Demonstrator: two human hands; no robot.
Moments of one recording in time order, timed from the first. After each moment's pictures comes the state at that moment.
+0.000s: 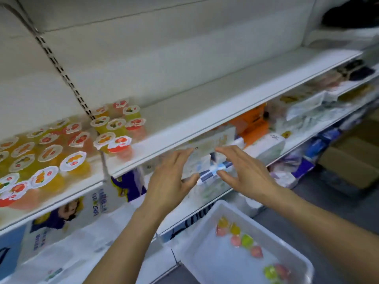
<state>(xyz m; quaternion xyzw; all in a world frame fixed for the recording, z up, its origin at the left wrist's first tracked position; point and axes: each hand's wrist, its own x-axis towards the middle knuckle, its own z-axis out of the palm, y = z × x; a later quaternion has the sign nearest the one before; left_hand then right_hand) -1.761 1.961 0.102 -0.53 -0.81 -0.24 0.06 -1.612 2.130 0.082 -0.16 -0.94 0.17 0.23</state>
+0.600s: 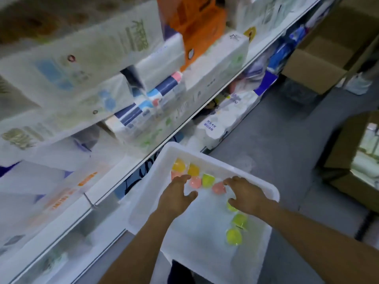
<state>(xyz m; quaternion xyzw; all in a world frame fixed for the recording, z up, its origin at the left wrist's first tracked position) -1.674 2.044 -0.250 -0.41 -0.81 -0.13 -0.40 -1.477 2.163 -0.256 -0.37 -0.86 0.26 -0.21</state>
